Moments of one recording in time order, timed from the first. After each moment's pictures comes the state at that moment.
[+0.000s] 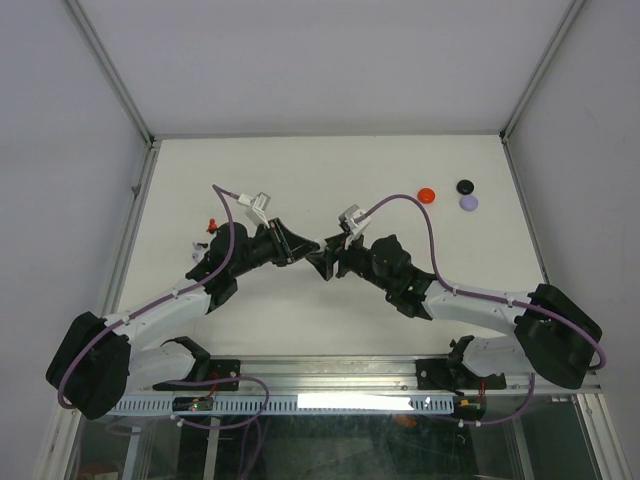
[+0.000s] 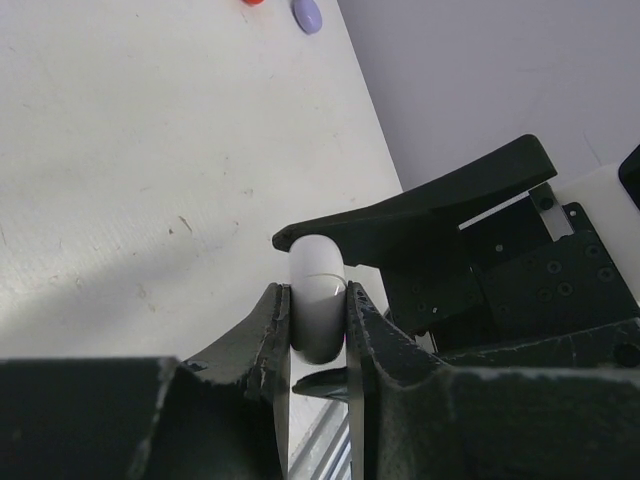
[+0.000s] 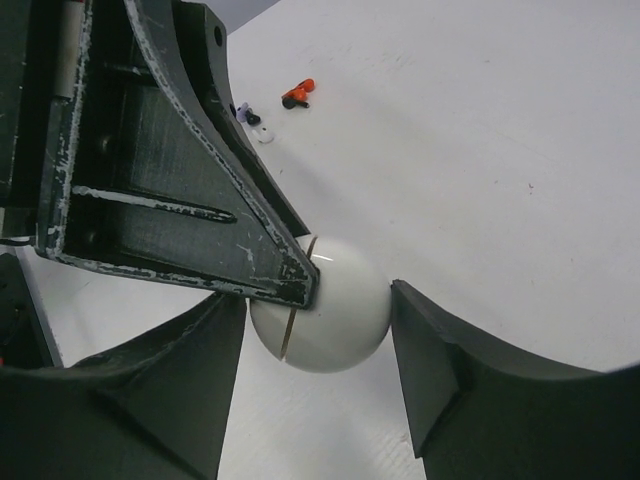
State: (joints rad) left arm -0.60 1.13 0.50 0.46 0.35 -0.92; right arm 0.94 1.27 0.56 0.58 0.01 0.22
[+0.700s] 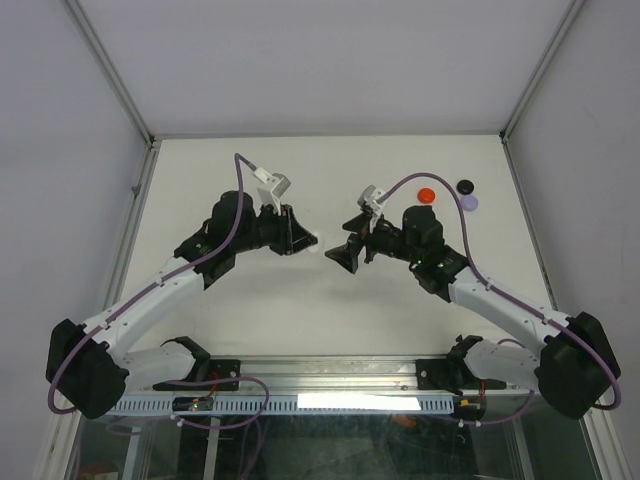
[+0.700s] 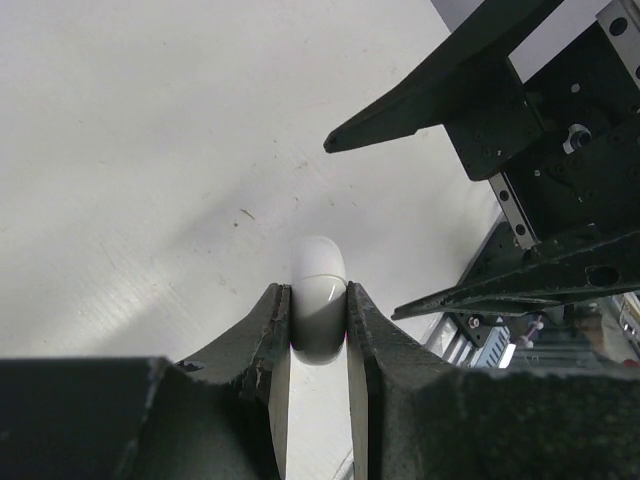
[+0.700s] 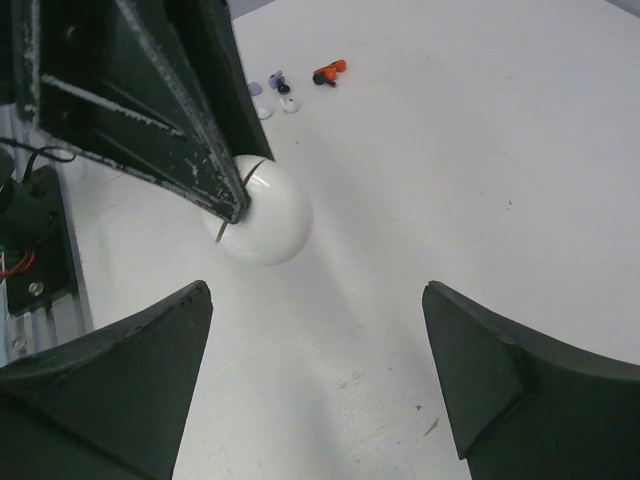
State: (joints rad) left arm -0.61 1.13 0.82 -0.05 0.40 -0.48; right arm 0.67 1.13 0.66 0.28 -0.44 0.08
